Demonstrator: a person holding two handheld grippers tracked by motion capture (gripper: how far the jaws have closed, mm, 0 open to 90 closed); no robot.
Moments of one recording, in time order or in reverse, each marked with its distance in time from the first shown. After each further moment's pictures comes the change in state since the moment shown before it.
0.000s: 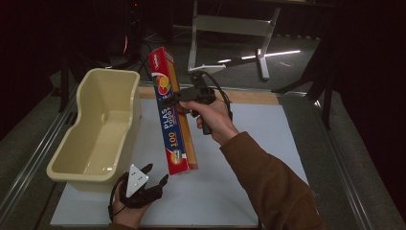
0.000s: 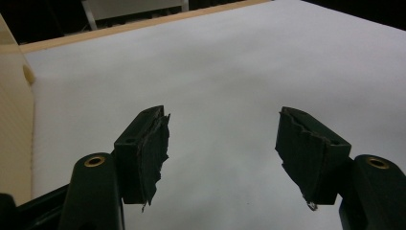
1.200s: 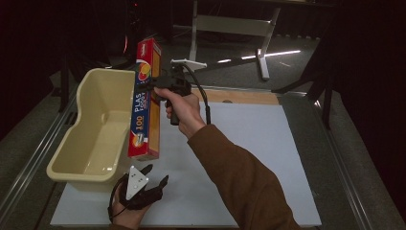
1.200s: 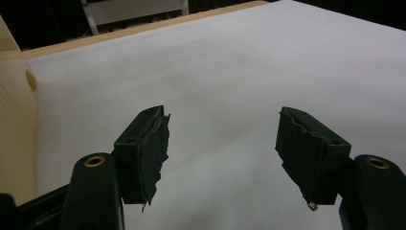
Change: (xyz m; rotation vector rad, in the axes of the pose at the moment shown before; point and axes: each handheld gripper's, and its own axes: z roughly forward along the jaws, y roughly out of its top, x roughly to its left) left arm -0.003 0.000 -0.003 -0.015 0.006 0.015; right arm 0.017 0.027 0.053 -0.128 0.081 0.170
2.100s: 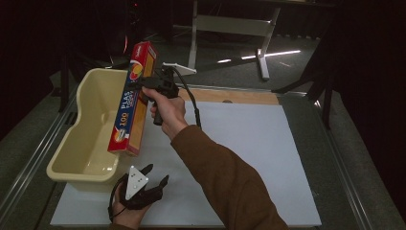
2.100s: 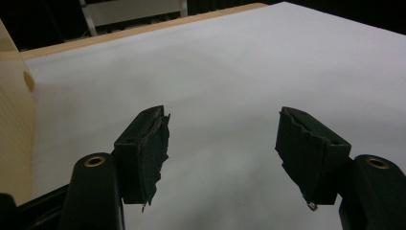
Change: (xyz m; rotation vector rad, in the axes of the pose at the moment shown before) left arm 0.000 0.000 0.000 -0.010 -0.007 -0.008; right arm -0.005 0.000 0.038 -0.066 0.033 0.090
